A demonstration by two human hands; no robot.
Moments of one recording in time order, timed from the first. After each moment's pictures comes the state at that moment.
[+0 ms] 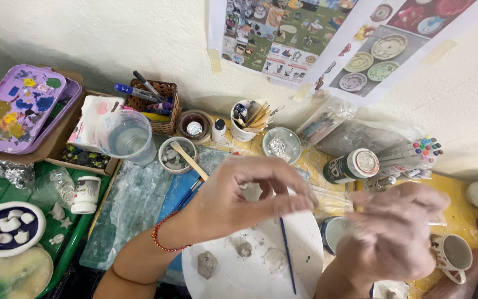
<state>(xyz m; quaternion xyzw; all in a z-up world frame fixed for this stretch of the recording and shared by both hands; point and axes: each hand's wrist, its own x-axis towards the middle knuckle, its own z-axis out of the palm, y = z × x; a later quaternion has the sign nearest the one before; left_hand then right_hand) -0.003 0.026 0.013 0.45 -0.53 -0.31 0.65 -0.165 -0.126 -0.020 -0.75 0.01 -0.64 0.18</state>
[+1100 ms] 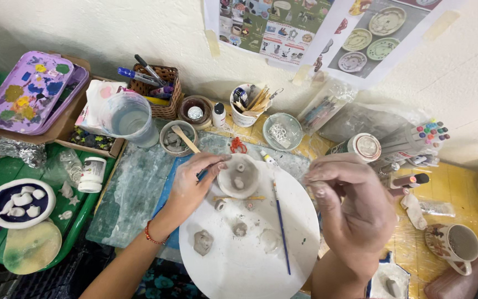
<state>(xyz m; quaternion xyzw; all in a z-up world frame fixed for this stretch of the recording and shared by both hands) 0.016 0.049 -0.141 0.75 -0.40 -0.05 0.53 -0.184 -0.119 -0.014 -0.78 0.03 -0.43 0.45</state>
